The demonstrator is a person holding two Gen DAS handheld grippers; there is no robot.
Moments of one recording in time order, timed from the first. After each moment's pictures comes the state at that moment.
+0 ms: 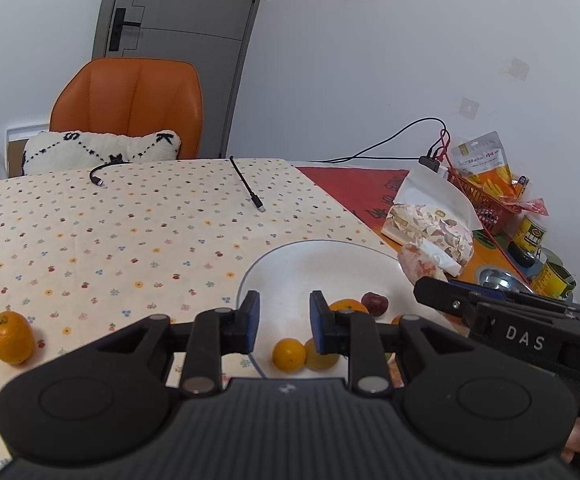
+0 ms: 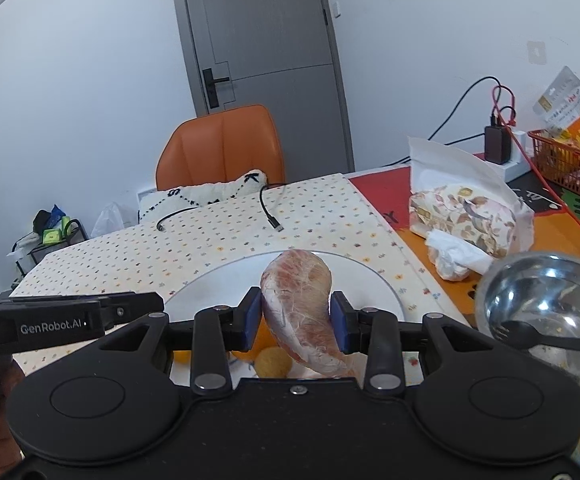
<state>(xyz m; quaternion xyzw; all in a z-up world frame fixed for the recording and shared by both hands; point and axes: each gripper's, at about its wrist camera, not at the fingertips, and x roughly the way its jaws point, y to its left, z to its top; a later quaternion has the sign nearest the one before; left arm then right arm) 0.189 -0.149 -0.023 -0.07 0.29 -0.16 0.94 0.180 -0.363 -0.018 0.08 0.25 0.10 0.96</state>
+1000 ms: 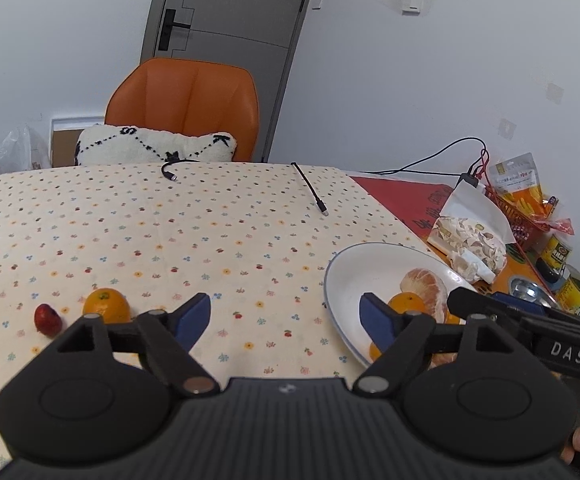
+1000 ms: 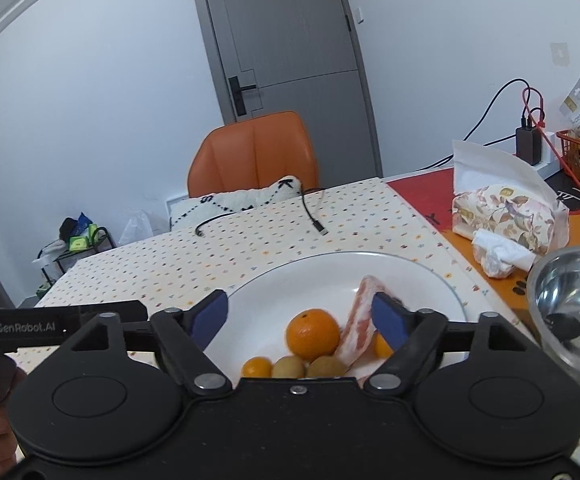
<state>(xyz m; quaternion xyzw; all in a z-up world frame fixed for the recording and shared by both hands) 0.159 -0.090 -0.015 -0.09 0.29 -0.10 0.95 0.166 -0.337 -0.016 0.10 0.23 0.14 0.96</state>
